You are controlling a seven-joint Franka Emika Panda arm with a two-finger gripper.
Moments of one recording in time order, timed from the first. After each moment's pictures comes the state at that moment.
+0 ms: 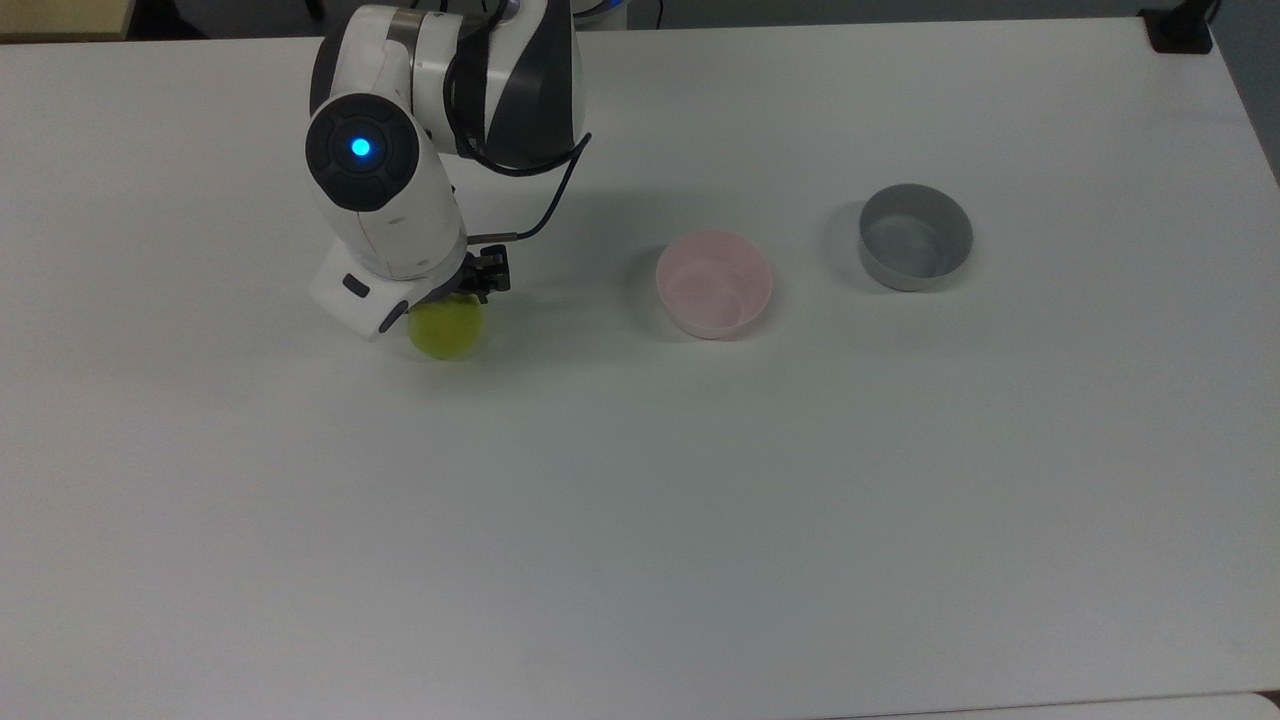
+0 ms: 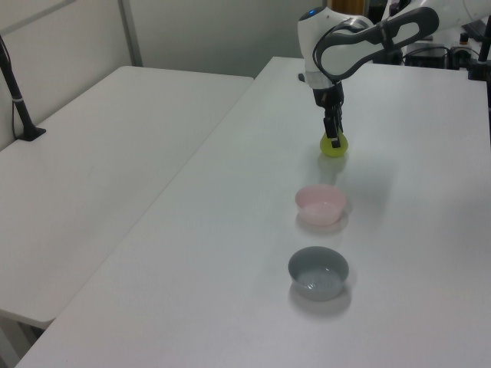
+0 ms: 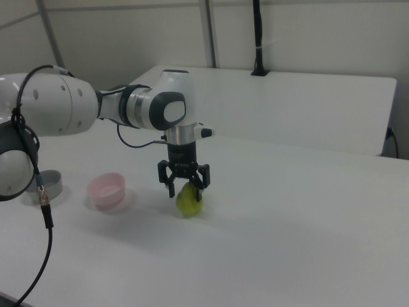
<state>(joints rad) -0.06 0.52 -0.03 -1.52 -0.07 1.83 -0.25</state>
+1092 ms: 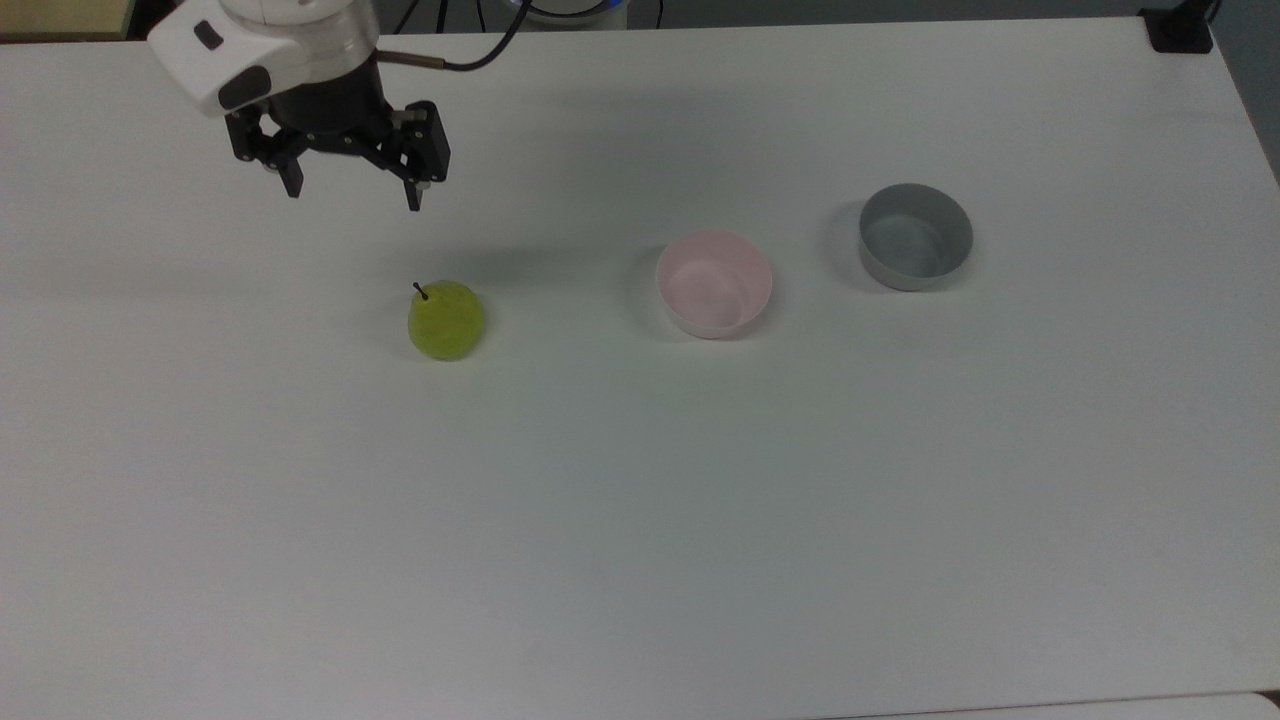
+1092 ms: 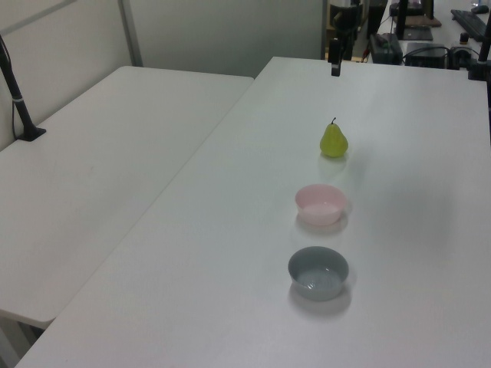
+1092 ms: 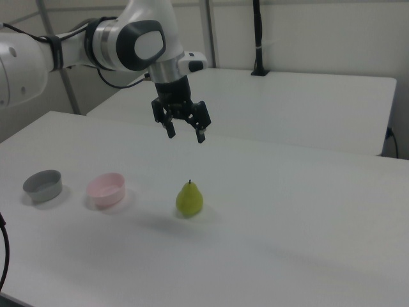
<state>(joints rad) -0.09 0.25 -0.06 -1.49 -0.07 1.79 -0.09</state>
